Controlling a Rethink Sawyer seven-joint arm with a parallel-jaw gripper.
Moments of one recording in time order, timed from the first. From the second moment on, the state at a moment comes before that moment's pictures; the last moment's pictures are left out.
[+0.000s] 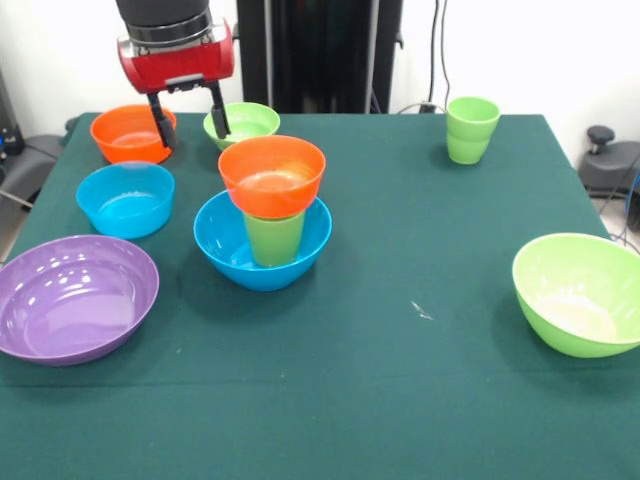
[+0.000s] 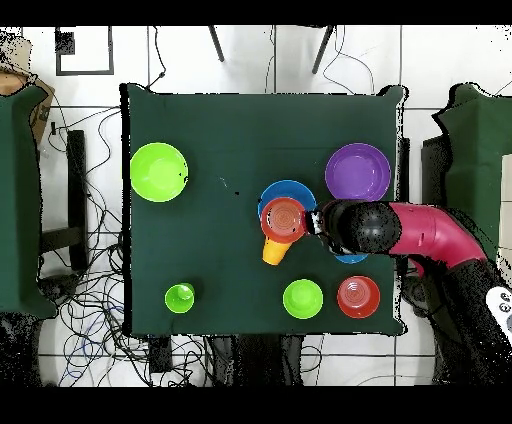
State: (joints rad) arm -0.94 -0.75 0.63 1.78 -0.49 0.76 1.45
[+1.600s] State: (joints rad) arm -1.12 -0.93 0.73 1.65 -0.43 1.12 1.39
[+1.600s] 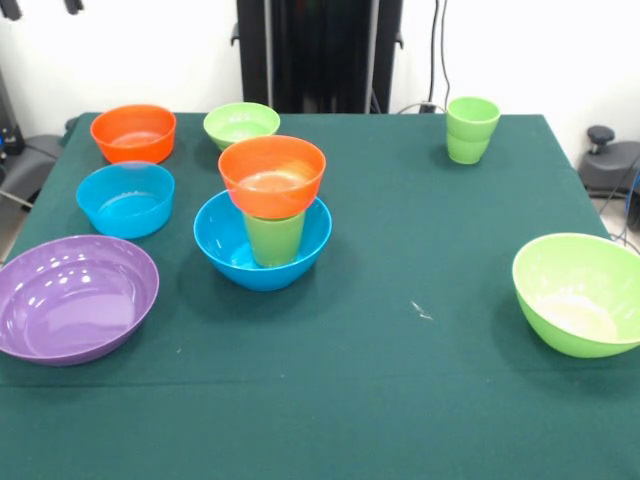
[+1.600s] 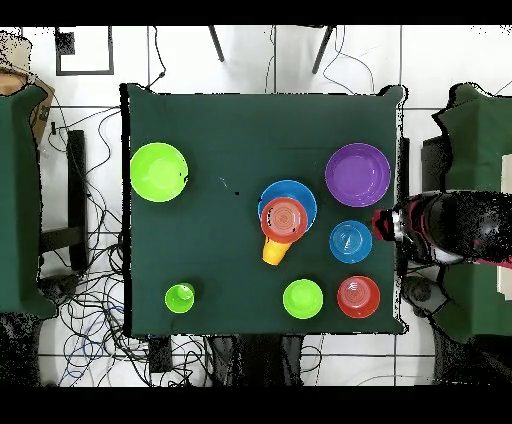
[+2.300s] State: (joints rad) arm -1.12 -0.93 0.76 1.65 -0.44 1.18 1.38
